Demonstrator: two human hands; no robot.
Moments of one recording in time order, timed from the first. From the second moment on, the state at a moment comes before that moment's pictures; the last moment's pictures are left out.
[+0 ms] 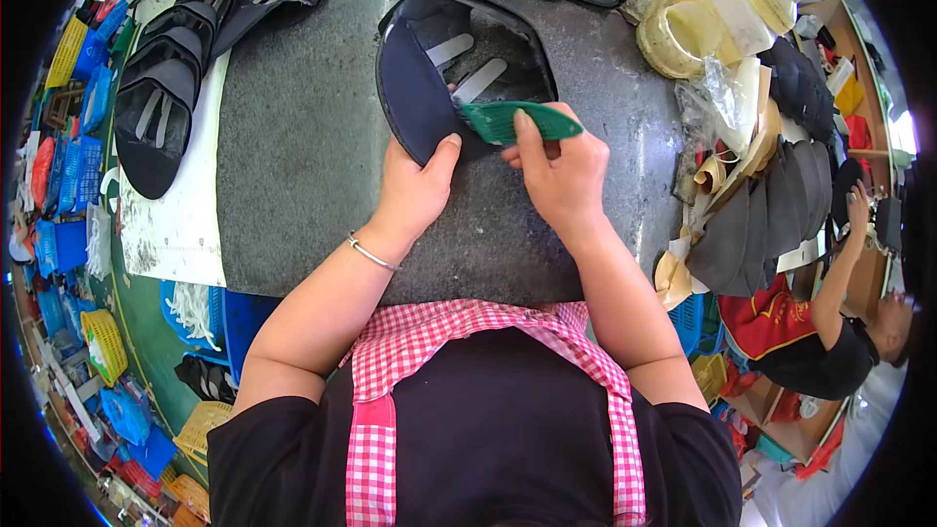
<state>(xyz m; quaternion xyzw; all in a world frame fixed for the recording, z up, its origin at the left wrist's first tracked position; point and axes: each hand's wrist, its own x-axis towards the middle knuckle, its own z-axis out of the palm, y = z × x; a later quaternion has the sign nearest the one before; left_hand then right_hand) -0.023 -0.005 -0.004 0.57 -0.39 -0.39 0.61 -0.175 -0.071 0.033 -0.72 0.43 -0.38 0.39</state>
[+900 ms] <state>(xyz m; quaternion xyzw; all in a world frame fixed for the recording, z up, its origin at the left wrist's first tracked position) -0.022 -0.003 -0.008 0.63 -0.40 -0.37 0.56 -0.190 -0.093 0.051 -0.79 0.36 -0.38 0.33</state>
